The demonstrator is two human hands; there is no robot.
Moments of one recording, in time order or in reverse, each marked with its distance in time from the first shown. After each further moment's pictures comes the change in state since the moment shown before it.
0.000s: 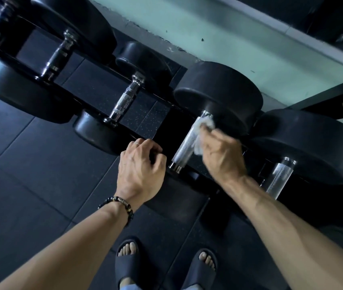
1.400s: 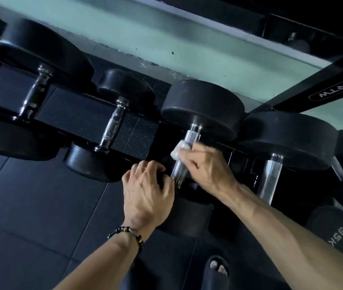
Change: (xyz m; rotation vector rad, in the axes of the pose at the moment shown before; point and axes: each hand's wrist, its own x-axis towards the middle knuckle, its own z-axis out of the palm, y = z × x) left_hand 0.001 0.000 -0.001 0.123 -0.084 0.120; right_hand 0.004 -0.028 -0.005 0.104 -0.186 0.085
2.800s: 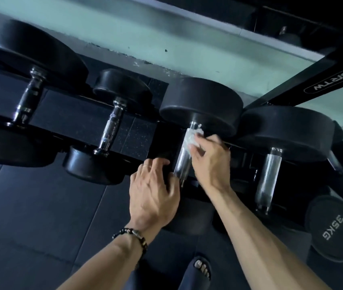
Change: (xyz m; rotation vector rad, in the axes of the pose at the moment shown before) left_hand 0.001 0.002 -0.006 -0.034 -0.079 0.036; right_hand 0.003 -0.018 0.020 0.110 0.429 0.460
